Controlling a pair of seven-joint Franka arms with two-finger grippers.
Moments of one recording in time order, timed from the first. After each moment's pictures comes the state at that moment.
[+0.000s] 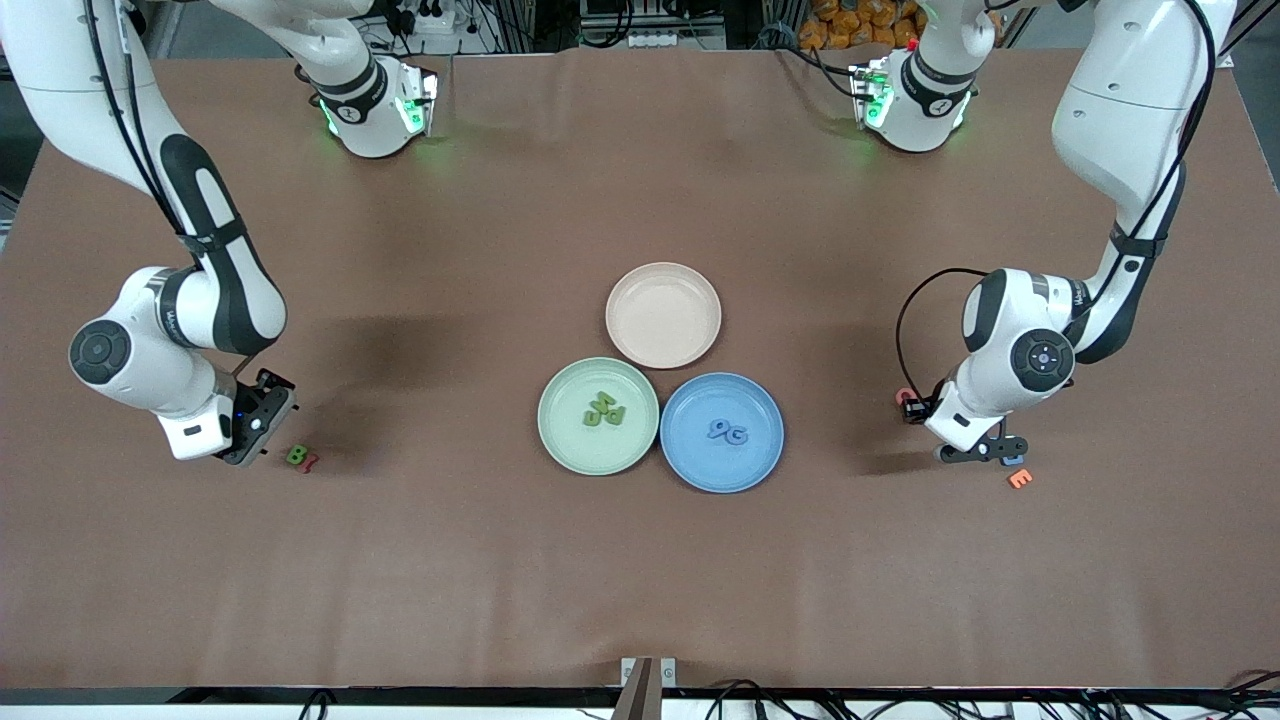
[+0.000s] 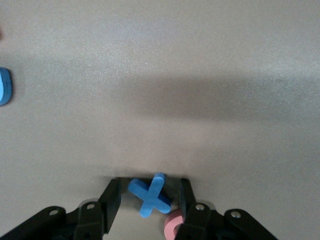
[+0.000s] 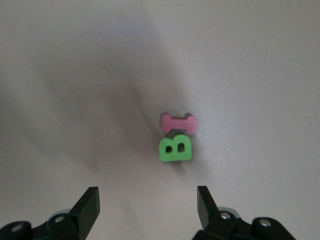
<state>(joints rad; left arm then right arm) 0.02 0.58 -0.15 -1.95 0.17 2.45 -0.34 -0.05 0.52 -0.05 -1.94 0.03 2.48 -1.21</state>
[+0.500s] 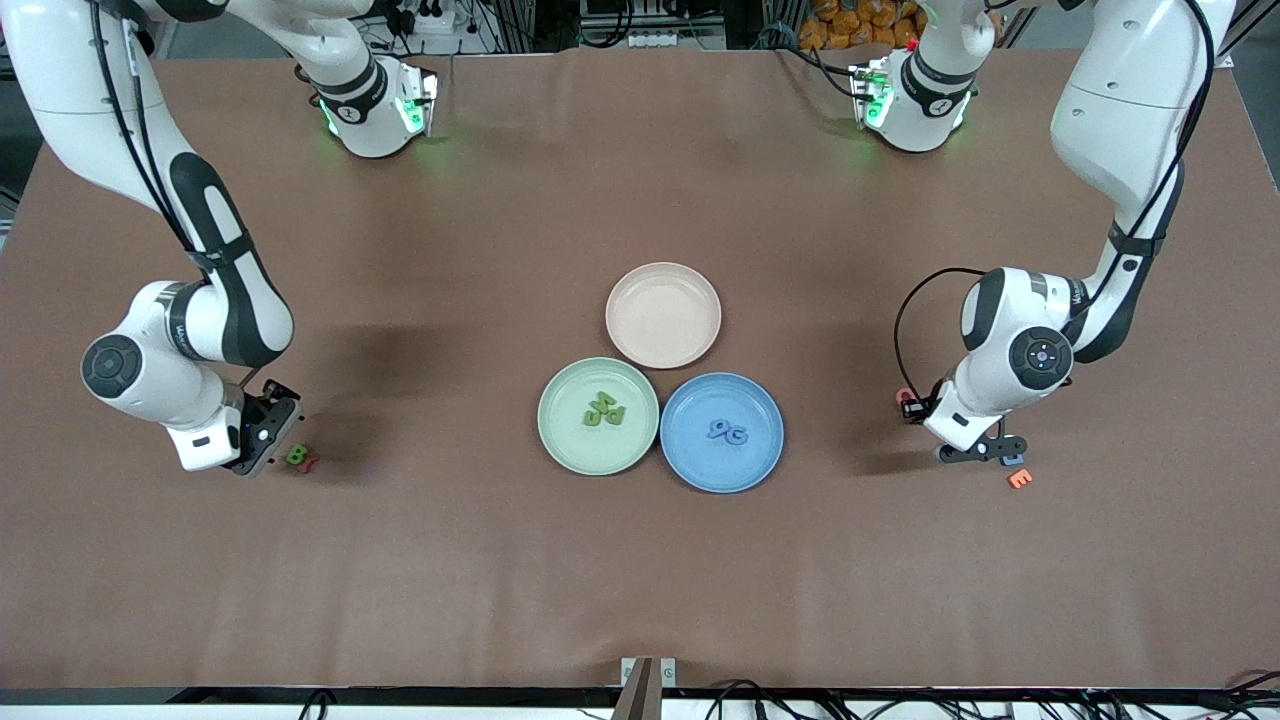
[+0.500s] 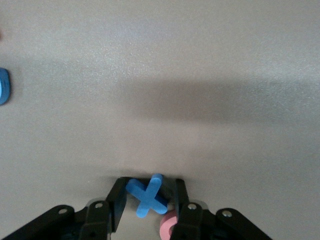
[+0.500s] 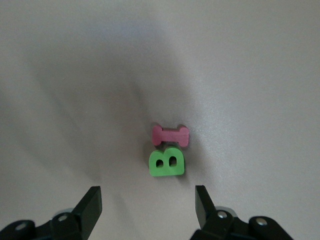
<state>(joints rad) 0.02 0.57 -0.15 -1.96 0.17 2.46 -0.35 -0.05 0.58 -0.05 -1.90 0.04 2.49 -1.21</state>
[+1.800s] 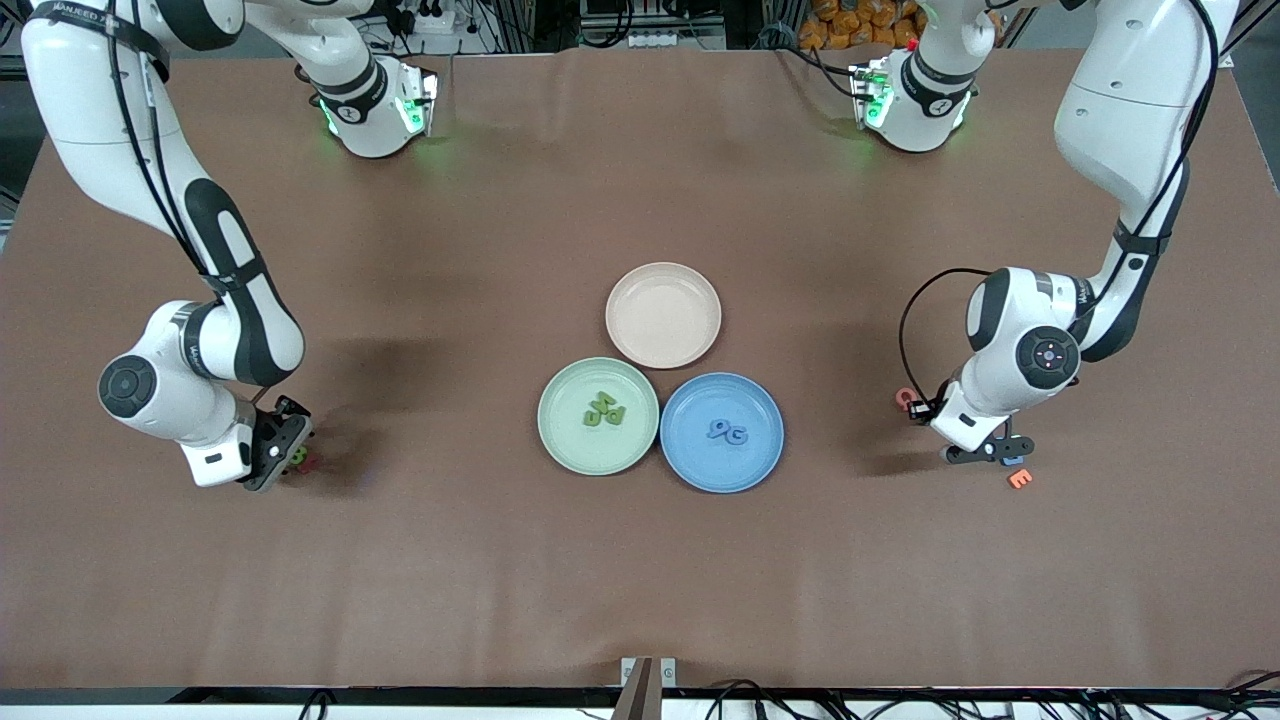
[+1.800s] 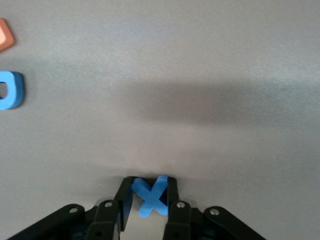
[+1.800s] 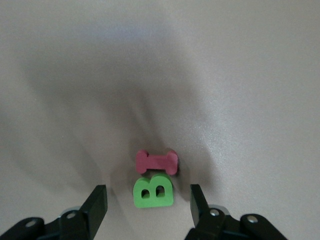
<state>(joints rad) 0.02 0.57 -0.13 -1.96 0.17 2.47 -0.34 -0.03 0.66 -0.06 -1.82 0.08 2.50 -1.21</state>
